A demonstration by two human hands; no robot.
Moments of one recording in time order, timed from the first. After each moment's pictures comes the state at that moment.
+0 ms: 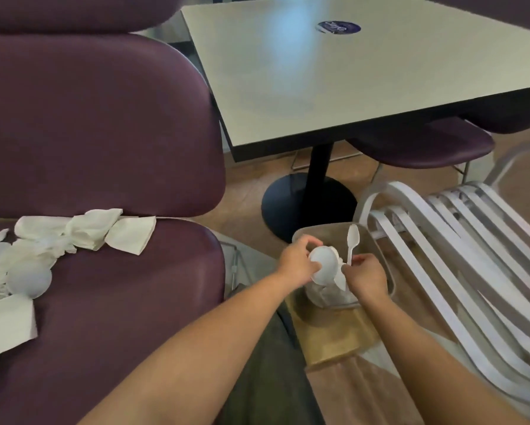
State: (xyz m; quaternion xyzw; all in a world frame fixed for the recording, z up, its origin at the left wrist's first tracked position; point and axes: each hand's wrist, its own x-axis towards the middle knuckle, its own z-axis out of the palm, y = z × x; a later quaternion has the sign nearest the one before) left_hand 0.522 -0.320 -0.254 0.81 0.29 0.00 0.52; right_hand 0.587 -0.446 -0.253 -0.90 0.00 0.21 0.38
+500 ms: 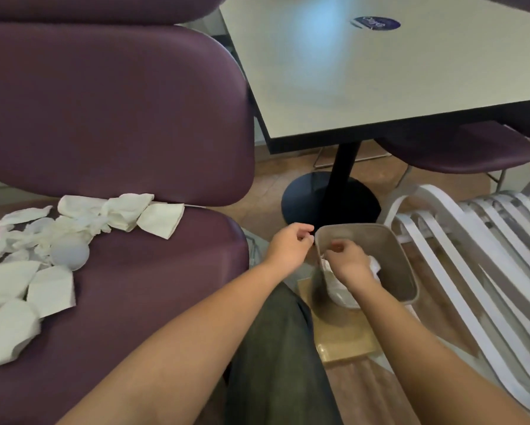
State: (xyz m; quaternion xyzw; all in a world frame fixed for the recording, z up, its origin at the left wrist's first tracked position) left_hand 0.487 -0.276 -0.235 0.79 0.32 0.06 0.52; right_hand 0.566 -0.389 -0.240 -0.91 -0.12 0.25 0.32
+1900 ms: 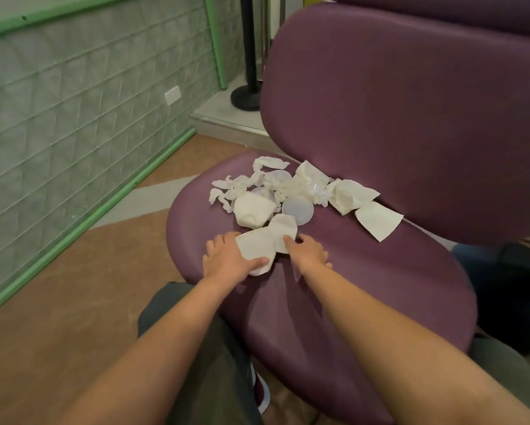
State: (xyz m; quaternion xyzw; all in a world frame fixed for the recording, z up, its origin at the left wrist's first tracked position) left_hand 0.048 -0.105 -0.234 0.64 0.73 0.06 0.22; right_hand 0.208 -0.103 -0.249 -0.82 -0.37 0.39 0.20
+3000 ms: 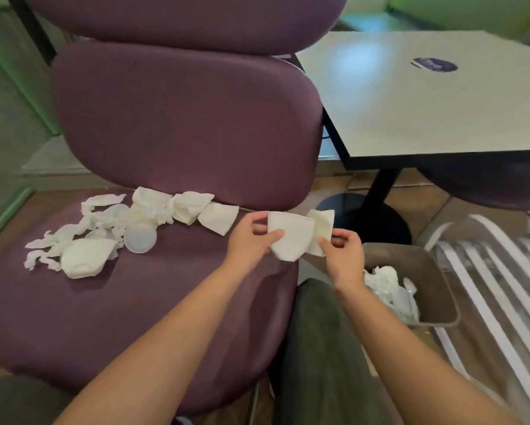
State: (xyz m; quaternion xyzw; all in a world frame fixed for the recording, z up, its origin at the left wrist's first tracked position) left_hand 0.337 -0.187 -0.184 0.63 0.41 0.25 0.61; right_hand 0.459 -0.308 -0.192 -0.78 -0.10 0.18 0.59
